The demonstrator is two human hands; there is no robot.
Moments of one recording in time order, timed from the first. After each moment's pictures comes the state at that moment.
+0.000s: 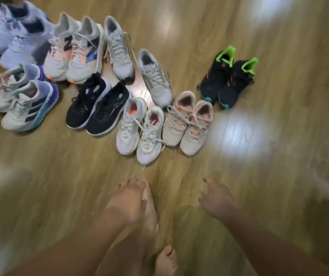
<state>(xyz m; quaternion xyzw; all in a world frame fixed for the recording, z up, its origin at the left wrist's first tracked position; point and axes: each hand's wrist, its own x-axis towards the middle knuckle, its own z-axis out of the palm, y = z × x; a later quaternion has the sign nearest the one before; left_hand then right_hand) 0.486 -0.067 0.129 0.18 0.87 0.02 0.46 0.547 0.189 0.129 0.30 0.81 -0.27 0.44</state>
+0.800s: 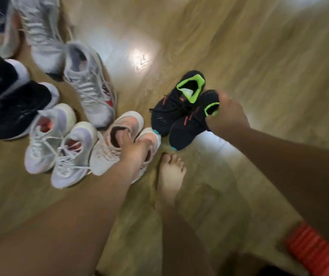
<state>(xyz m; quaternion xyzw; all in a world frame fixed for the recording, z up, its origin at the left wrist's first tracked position) 0.272 0.269 0.013 -0.49 0.64 0.48 0.35 0.191 0.500 0.036 0.18 0.92 -0.17 0.31</state>
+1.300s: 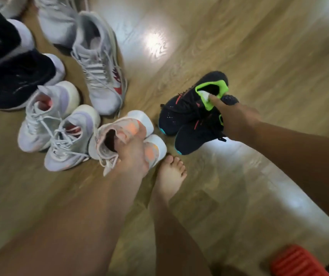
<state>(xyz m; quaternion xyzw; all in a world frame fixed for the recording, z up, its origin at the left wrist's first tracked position) 0.259 0.280 0.001 -0.71 0.40 0.57 0.10 0.151 0.510 -0.012 -0.17 0.88 0.07 0.44</state>
